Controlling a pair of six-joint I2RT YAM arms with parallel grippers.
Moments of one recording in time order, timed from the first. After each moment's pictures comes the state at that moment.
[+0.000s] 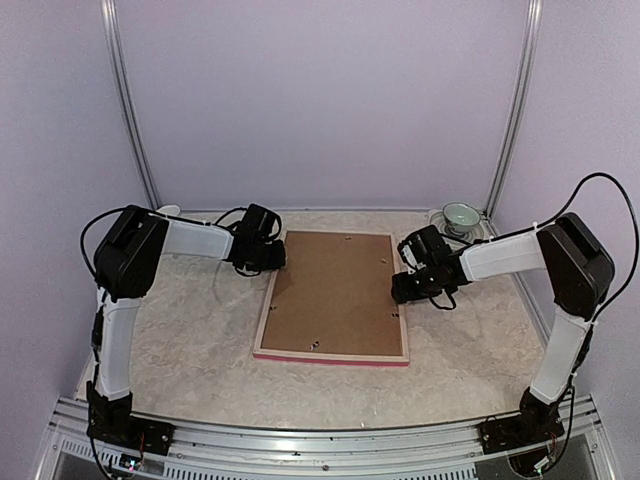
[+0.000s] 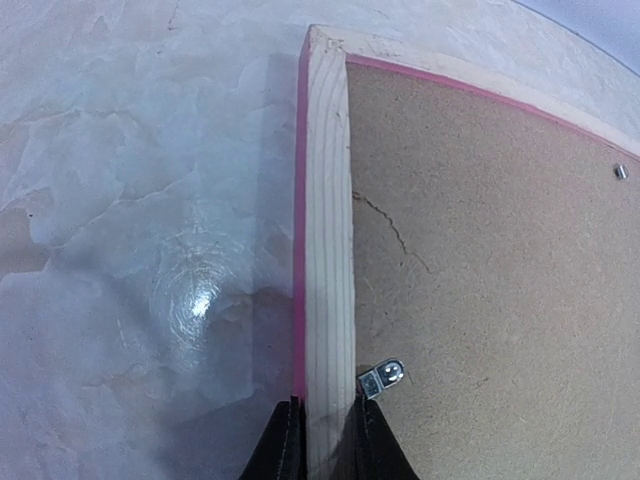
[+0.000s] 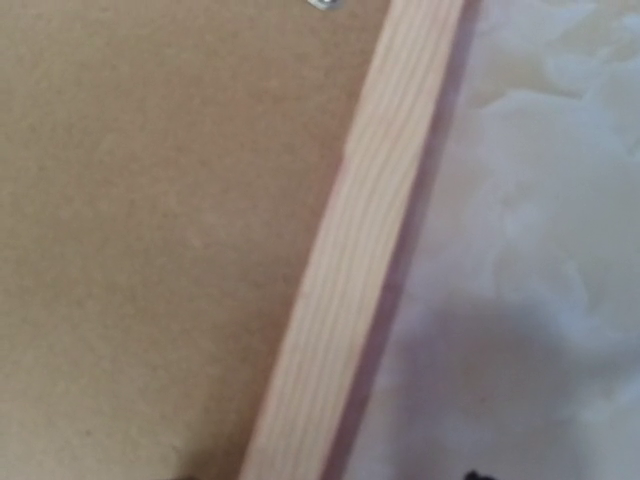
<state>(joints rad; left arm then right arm) -0.53 2.23 1.52 -0.12 -0.12 -0.51 0.53 1.83 1.02 -0.14 0.09 0.27</state>
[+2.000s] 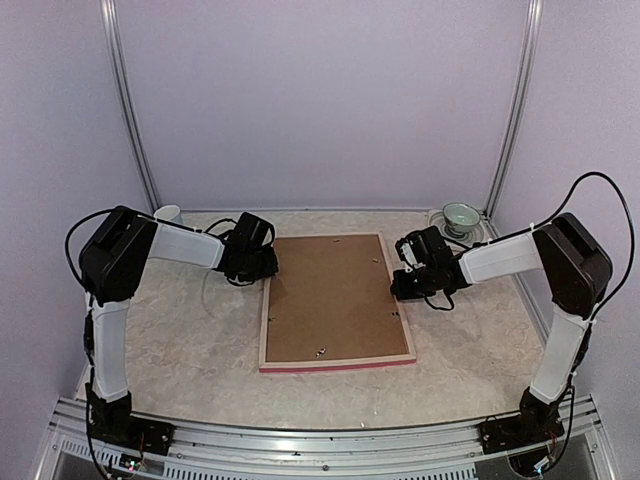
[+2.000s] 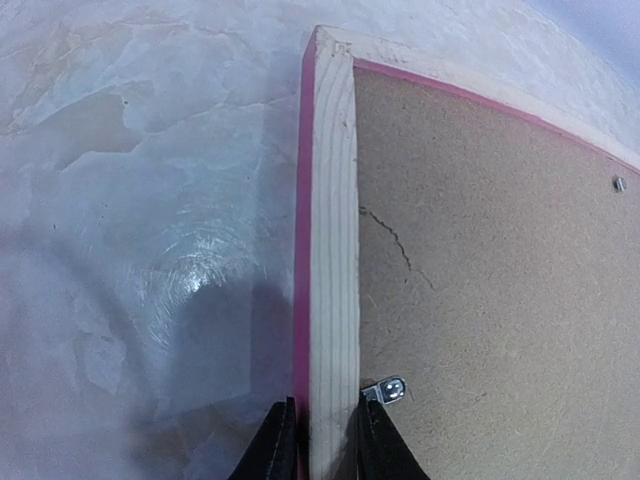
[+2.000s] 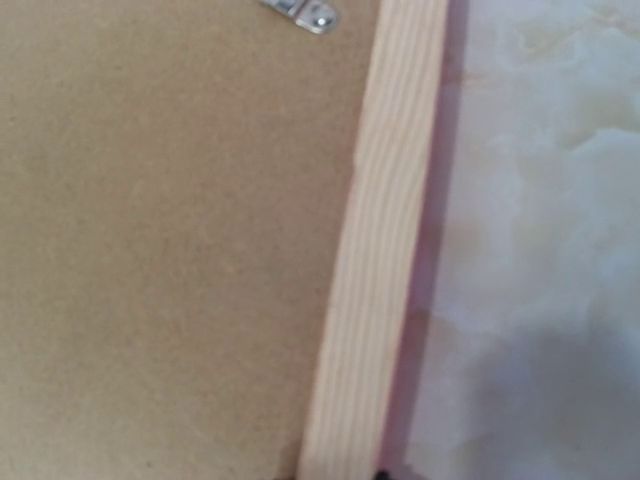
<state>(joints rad) -0.54 2.12 1.34 -0.06 -0.18 -0.64 0.53 1.85 1.00 -0.02 -0.02 0.33</state>
